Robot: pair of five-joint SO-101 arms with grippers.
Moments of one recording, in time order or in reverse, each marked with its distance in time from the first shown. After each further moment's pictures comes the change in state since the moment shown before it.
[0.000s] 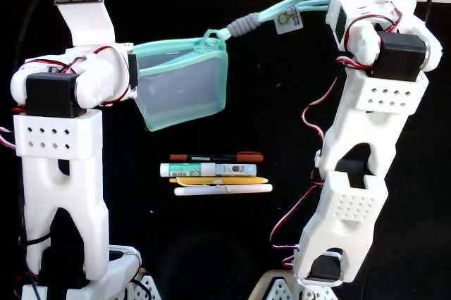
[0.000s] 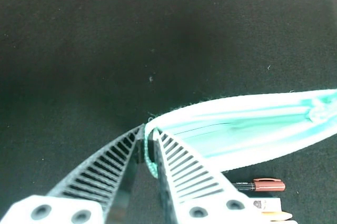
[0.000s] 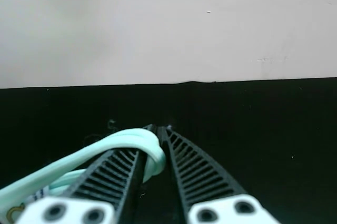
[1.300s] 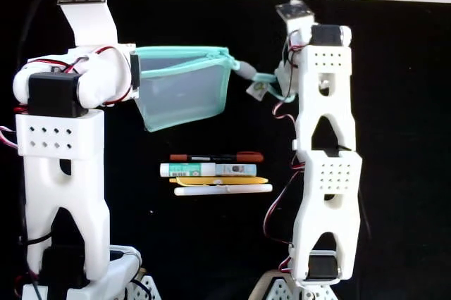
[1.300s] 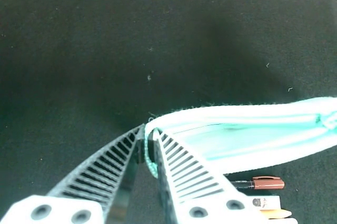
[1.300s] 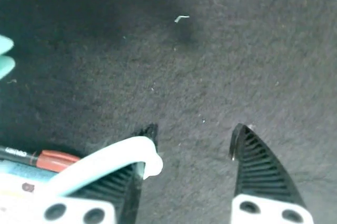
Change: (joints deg) left arm 0.0 0.0 0.0 0.0 -0.1; right arm -6.3 20.4 26.5 7.9 13.3
